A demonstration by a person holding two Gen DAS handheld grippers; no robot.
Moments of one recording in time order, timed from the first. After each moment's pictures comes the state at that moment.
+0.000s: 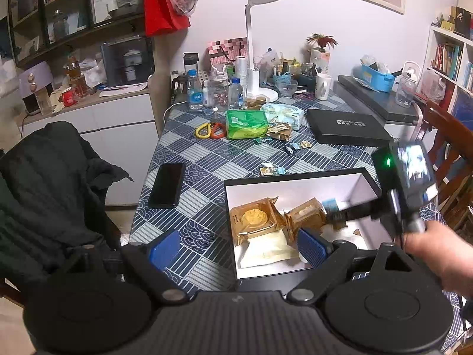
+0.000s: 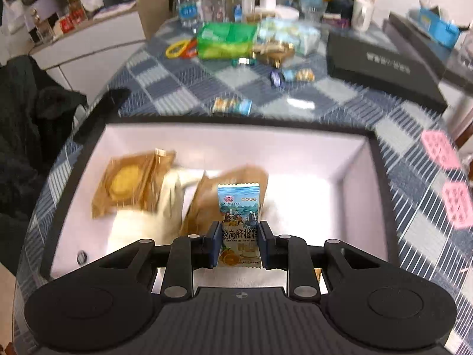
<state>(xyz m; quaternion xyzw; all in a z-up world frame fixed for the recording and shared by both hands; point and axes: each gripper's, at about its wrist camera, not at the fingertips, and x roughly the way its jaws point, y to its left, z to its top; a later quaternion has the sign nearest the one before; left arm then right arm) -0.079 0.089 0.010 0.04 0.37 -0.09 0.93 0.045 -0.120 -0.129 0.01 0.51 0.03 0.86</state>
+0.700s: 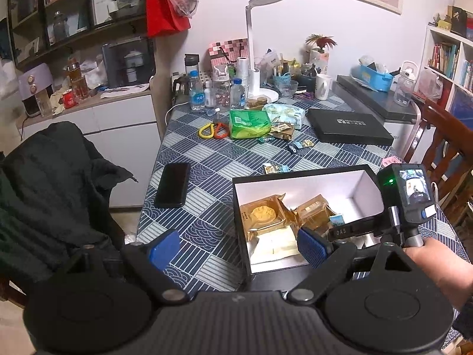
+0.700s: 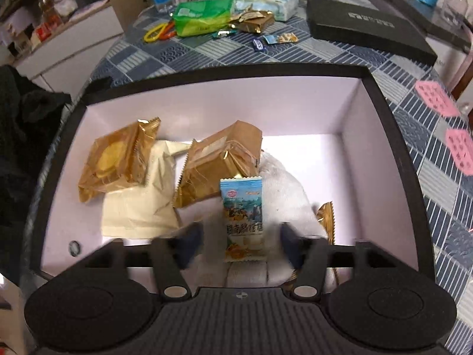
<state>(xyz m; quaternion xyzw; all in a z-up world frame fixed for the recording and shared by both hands) -0.085 0.109 0.009 0.05 0.36 -0.10 0.93 0.027 -0.125 -0.153 0.08 0.53 0.00 0.85</state>
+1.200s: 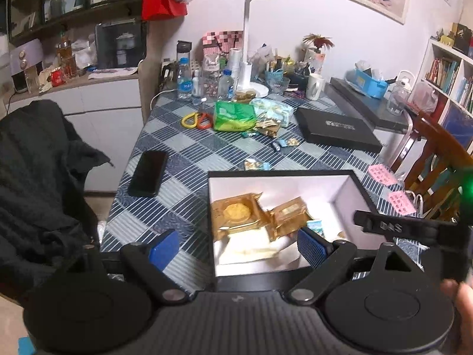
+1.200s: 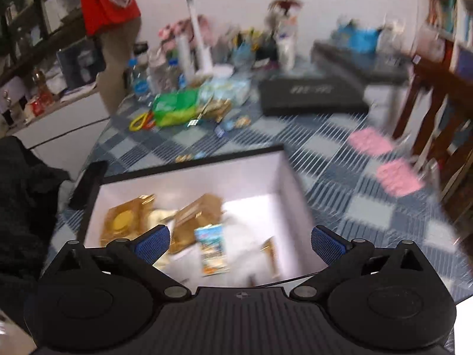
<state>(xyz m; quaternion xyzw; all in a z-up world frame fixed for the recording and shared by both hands) -0.070 0.080 -0.006 0.00 0.38 -0.11 0.92 -0.060 -0.163 -0.062 0.09 0.38 -0.08 0.92</state>
